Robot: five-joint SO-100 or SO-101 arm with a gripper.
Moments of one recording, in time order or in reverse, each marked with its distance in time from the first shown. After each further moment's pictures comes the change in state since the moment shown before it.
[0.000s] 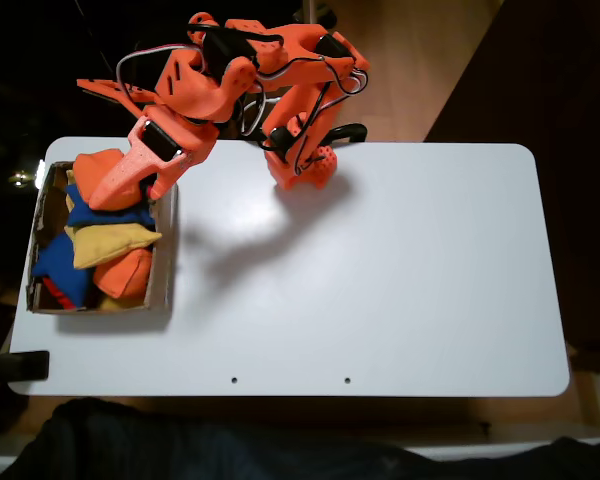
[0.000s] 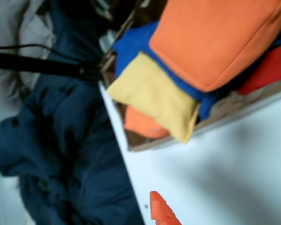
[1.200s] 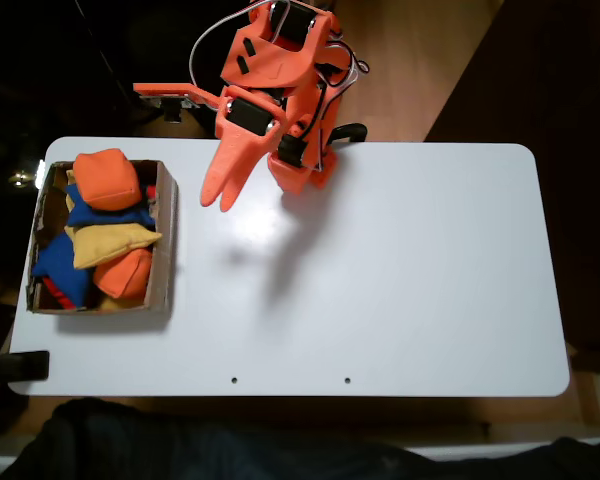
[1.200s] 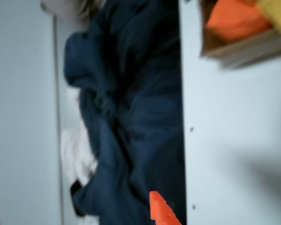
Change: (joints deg) arm -26.9 22.5 2.9 3.7 7.4
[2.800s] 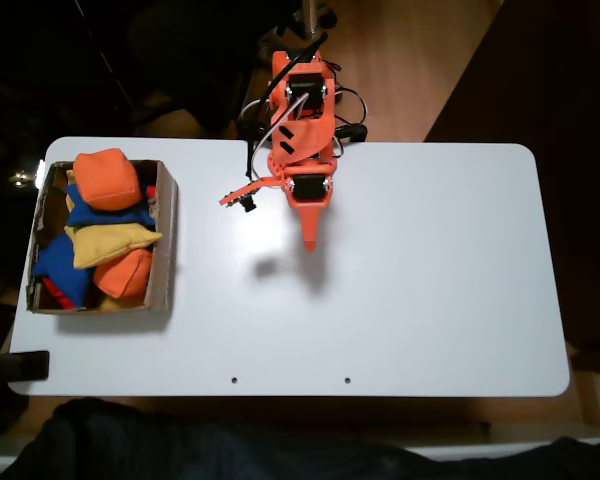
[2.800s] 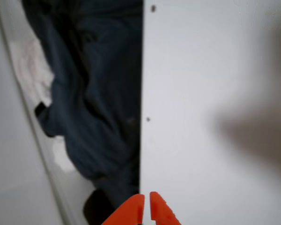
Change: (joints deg) arm -28.0 19.5 37.1 -7.4 12.5
